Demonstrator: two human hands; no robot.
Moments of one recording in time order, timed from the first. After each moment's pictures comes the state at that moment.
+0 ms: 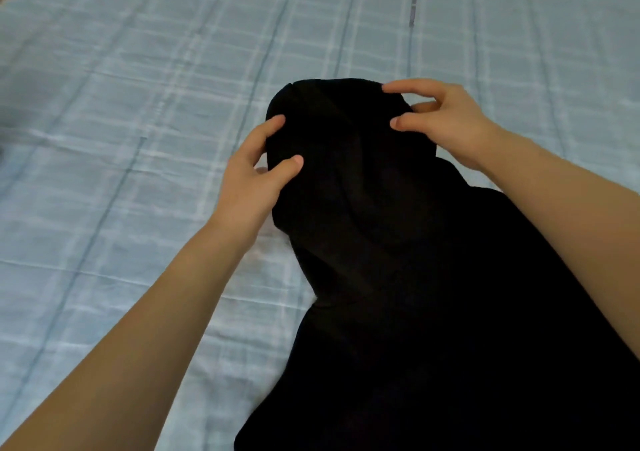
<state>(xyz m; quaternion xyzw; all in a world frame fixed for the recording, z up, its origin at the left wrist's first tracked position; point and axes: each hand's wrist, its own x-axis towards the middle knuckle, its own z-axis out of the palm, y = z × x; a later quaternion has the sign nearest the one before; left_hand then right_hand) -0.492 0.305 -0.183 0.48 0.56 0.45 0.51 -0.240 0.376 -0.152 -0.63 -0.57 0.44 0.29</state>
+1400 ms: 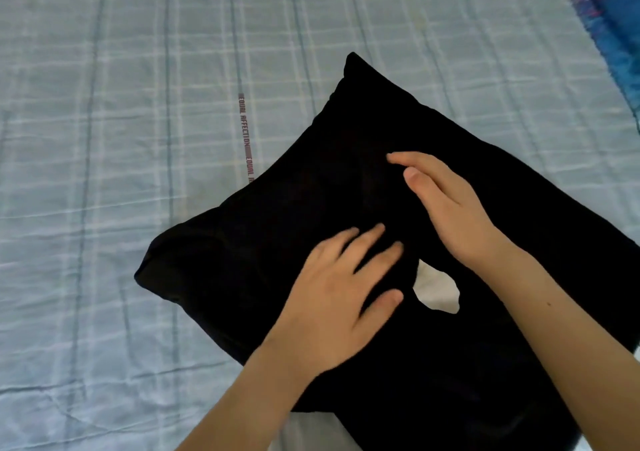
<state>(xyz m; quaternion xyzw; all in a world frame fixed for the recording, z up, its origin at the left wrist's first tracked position) -0.313 -0.017 -0.126 0.90 0.31 0.07 0.30 -0.109 -0.007 -0.096 -0.72 -0.50 0.34 0.34</state>
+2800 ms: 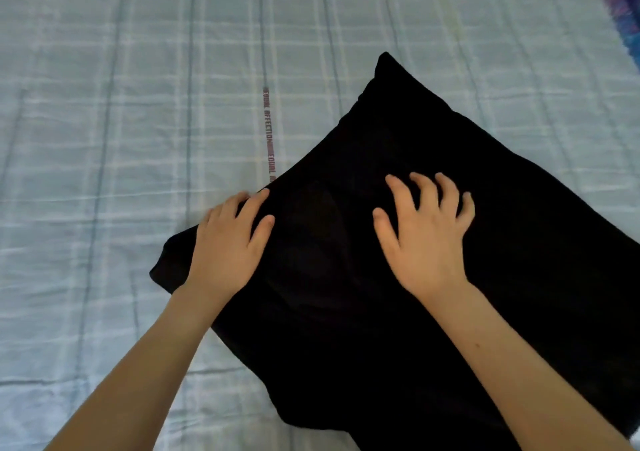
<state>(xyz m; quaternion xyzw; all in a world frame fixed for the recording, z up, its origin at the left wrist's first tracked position) -0.411 0.084 -0.197 0.78 0.57 0.05 0.25 -0.162 0.002 -0.162 -0.80 -0.59 0.04 0.05</state>
